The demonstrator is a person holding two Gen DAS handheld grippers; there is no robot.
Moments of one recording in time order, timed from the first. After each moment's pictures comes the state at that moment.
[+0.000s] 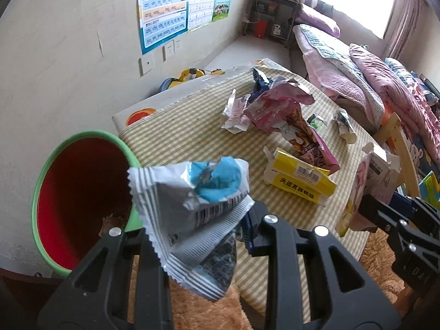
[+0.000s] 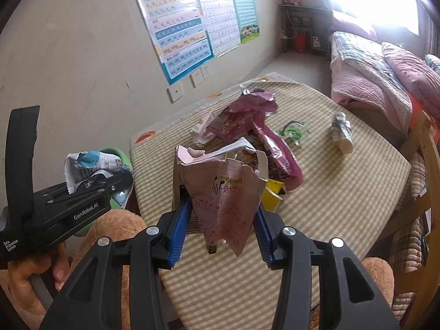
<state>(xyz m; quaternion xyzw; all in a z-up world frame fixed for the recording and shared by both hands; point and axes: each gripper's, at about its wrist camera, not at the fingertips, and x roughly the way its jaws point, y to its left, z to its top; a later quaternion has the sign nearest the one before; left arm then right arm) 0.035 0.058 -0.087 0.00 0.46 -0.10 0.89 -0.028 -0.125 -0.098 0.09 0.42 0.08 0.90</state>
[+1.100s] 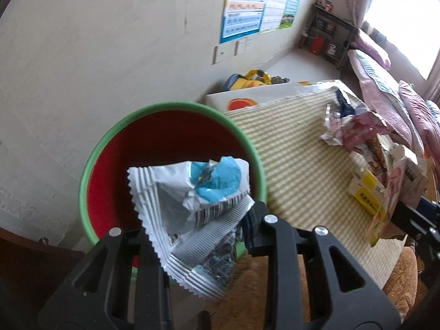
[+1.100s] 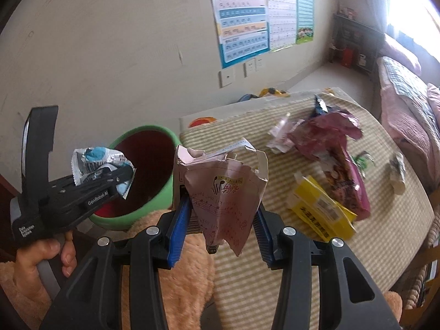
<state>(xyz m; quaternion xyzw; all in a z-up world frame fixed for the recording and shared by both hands) 0.033 0.191 -0.108 -0.07 0.46 0.03 0.89 0.008 -0.012 -0.093 0.01 0.43 0.17 0.88</state>
